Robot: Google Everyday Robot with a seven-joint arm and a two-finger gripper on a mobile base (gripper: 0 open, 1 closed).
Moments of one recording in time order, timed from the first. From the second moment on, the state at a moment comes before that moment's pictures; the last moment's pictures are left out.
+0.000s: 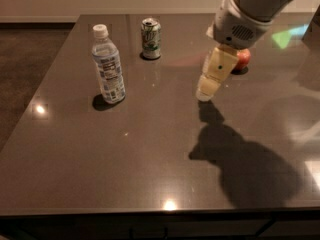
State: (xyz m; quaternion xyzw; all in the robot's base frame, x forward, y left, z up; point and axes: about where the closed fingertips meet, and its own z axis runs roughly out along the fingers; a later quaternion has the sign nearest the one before) arm 0.531 -0.110 0.967 -0.61 0.76 0.03 0.21
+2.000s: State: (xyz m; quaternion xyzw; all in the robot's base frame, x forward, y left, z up) arm 0.624 0.040 0.937 -0.59 0.74 0.13 0.29
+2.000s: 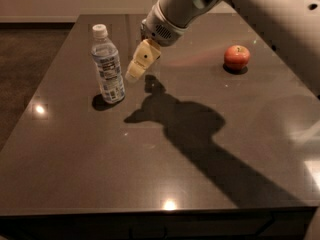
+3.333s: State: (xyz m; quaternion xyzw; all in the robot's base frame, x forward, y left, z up) arm 0.604 0.106 0.940 -0.63 0.70 0.17 0.30
